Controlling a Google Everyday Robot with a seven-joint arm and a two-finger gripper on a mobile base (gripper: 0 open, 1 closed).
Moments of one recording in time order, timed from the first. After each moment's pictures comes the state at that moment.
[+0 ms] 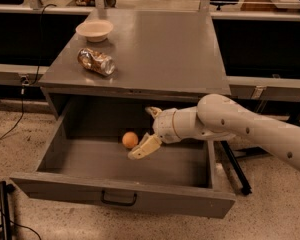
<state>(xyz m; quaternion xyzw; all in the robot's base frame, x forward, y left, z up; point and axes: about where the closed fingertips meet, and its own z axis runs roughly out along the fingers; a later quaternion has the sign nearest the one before) 0.570 0.027 0.710 -0.53 0.69 0.26 0.42</state>
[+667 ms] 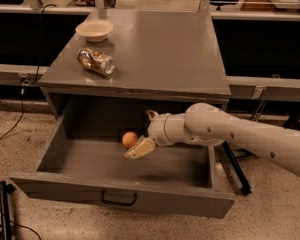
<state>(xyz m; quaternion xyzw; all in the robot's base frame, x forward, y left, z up) 0.596 0.036 0.671 -0.52 0.71 0.21 0.42</state>
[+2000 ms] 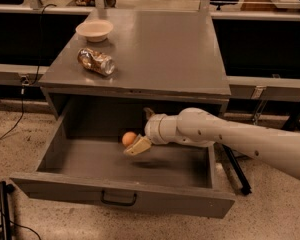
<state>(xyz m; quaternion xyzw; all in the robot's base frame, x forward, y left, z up) 0.632 0.044 0.644 -0.52 0.70 0.17 0.46</state>
